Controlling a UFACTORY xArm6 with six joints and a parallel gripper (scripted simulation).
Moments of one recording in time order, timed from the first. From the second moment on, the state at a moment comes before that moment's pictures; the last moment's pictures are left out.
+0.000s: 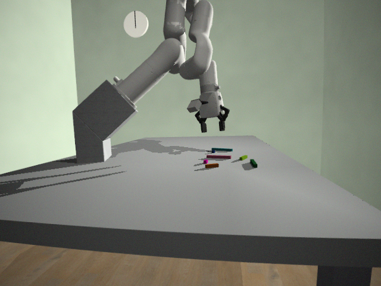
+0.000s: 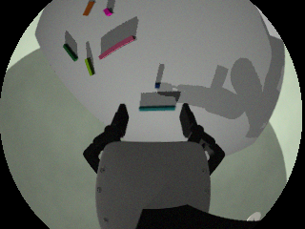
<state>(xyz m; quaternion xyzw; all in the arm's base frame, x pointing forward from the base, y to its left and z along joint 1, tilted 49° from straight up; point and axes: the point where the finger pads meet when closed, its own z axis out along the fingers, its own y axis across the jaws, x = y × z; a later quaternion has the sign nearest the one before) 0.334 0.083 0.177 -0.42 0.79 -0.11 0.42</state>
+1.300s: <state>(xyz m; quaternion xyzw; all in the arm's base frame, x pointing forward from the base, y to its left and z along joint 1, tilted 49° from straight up) 0.334 0.083 0.177 -0.42 0.79 -0.11 0.42</state>
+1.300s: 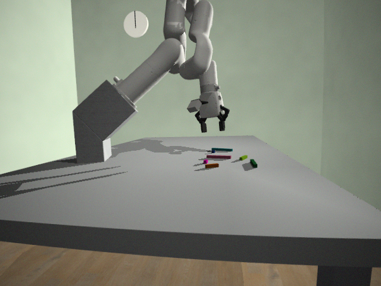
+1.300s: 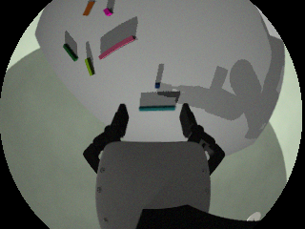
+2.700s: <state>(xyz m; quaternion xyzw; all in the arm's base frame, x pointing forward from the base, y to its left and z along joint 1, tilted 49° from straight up) 0.334 0.081 0.177 -0.43 0.79 -0.12 0.42</state>
